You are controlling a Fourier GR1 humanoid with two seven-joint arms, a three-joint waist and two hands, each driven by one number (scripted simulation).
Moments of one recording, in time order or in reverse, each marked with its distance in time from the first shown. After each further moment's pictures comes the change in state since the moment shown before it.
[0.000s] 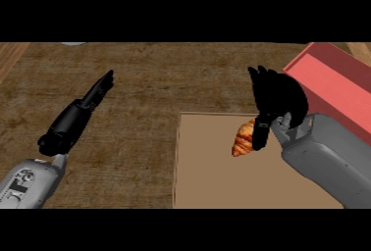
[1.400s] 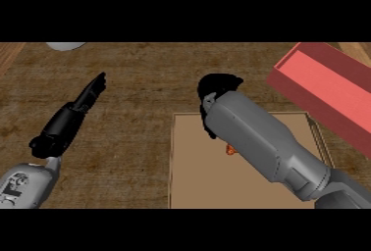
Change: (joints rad) left arm 0.037 -0.003 0.047 0.004 -0.013 -0.014 -0.015; right arm -0.283 0.420 0.046 0.745 0.020 0.079 0.061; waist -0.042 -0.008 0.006
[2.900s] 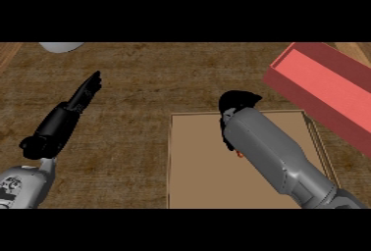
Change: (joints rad) left arm 0.022 -0.022 0.055 -0.055 -0.031 -0.036 0.051; right arm 0.175 -0.017 -0.064 0.042 0.171 0.002 -0.049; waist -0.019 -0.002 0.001
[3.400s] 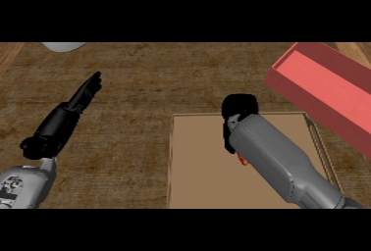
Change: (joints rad) left arm 0.001 -0.020 0.024 0.015 -0.024 -0.030 -0.020; right arm 0.075 -0.031 0.004 -0.109 0.104 0.027 -0.101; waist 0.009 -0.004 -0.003
